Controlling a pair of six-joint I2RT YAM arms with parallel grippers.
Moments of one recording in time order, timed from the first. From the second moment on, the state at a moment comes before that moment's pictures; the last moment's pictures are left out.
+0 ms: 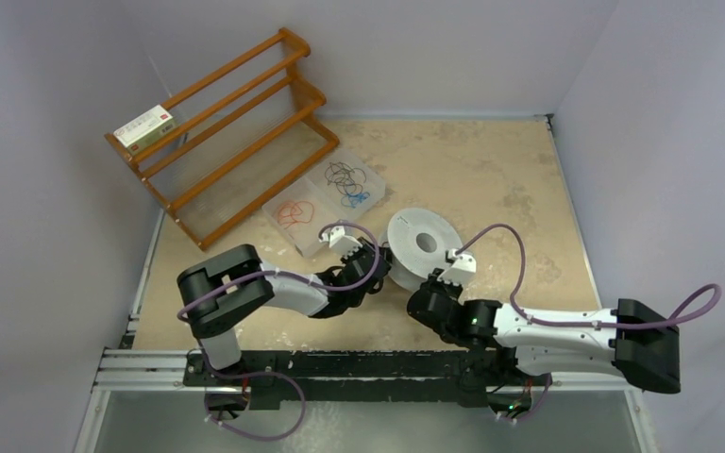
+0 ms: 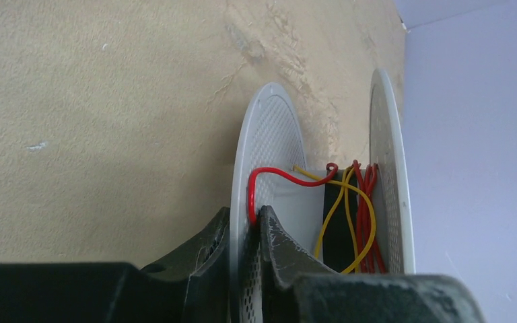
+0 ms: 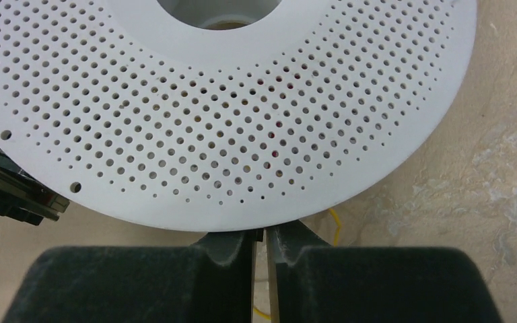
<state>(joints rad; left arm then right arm) -1.11 1.75 0.70 0.54 -0.68 -1.36 1.22 1.01 0.38 -0.29 0.90 1.18</state>
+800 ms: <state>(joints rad) -1.10 1.78 0.77 0.39 -0.59 -1.30 1.23 1.07 0.39 -0.36 0.96 1.34</state>
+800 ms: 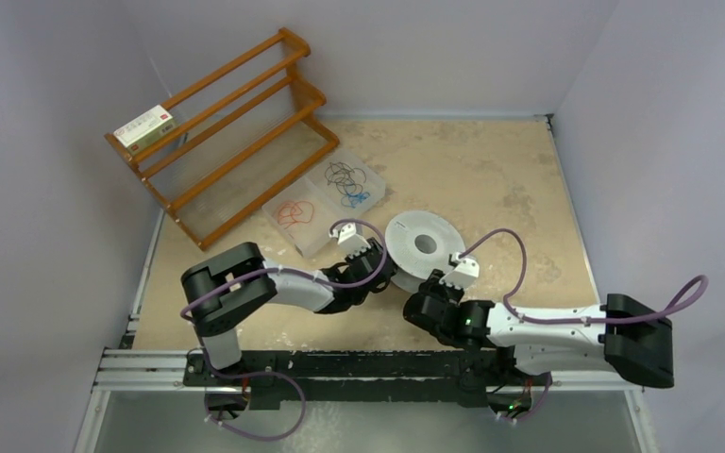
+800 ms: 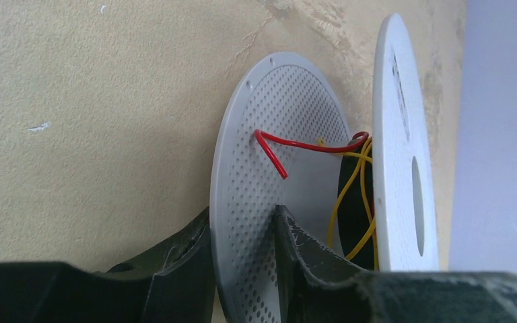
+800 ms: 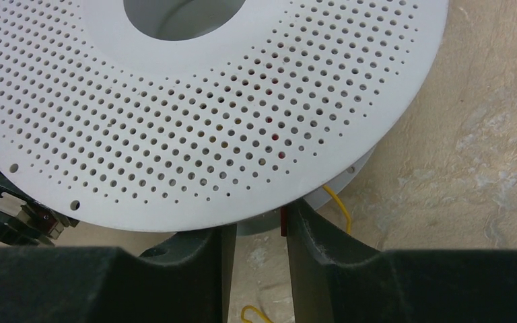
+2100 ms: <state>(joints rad) -1.13 1.61 0.81 -0.03 -0.50 -1.08 1.23 1.09 0.44 -0.41 0.89 1.37</state>
